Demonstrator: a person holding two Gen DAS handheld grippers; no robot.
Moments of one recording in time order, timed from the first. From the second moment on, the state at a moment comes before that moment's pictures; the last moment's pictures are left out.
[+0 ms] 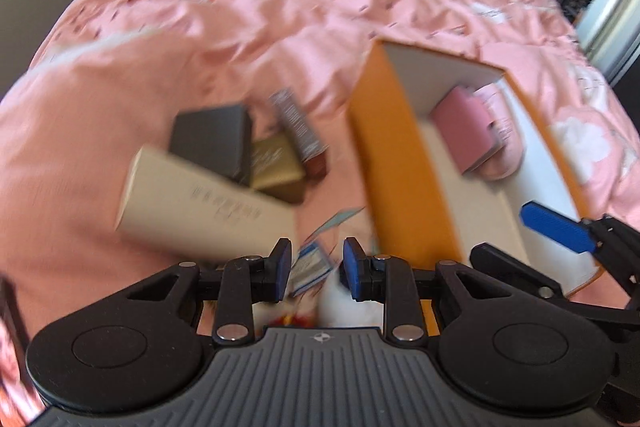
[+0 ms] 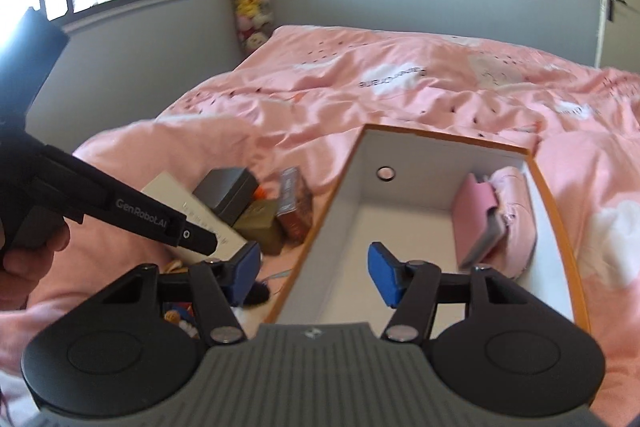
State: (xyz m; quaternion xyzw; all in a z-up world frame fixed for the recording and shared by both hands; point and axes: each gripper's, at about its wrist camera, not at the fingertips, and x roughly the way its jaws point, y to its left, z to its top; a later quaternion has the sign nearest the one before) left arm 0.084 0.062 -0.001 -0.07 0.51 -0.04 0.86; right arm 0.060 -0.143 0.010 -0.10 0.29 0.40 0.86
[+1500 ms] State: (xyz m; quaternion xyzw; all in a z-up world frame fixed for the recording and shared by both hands) left arm 0.053 0.103 -0.072 -0.18 0.57 0.02 0.81; right arm 0.038 -0.067 -0.019 -0.38 0.26 0.48 0.74
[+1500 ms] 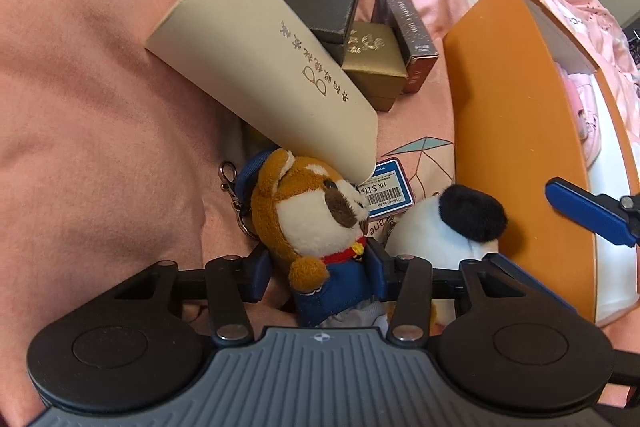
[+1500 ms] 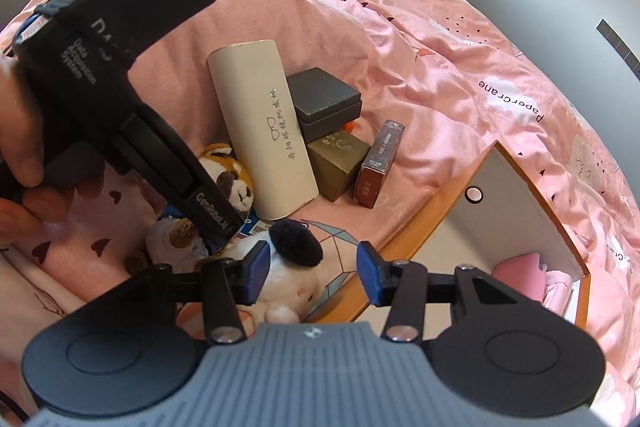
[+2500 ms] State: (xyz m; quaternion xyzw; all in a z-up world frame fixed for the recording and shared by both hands) left arm 0.035 0.108 -0.033 -0.11 0.51 0.00 0.86; right arm 0.023 -0.020 -0.066 -0.46 0.32 0.48 0.68
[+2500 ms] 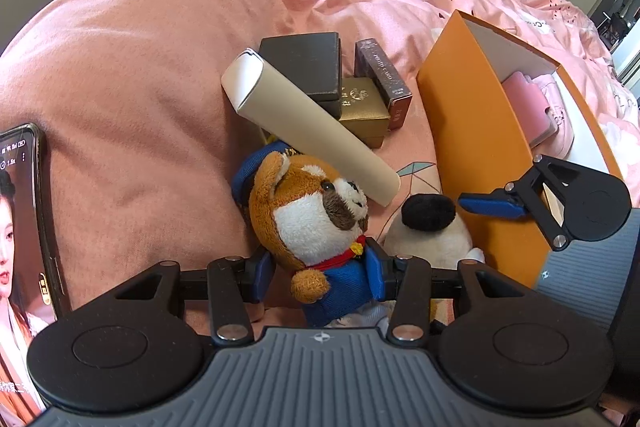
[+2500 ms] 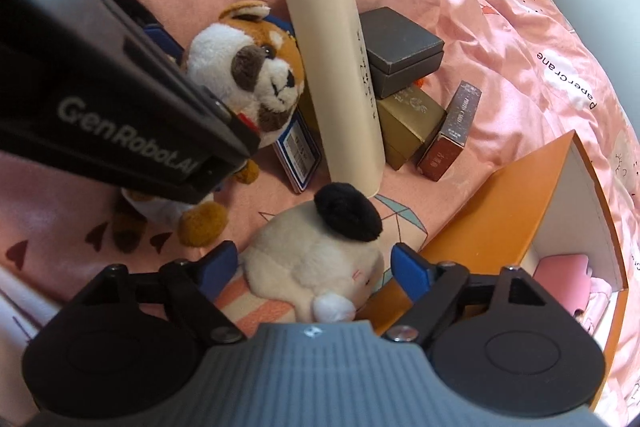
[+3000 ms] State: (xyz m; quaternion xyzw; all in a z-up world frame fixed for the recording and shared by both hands) left arm 0.027 0.095 -0.015 -0.10 0.48 -0.01 0.87; right arm 0.034 -0.048 -0.046 -0.40 0.30 0.50 0.71
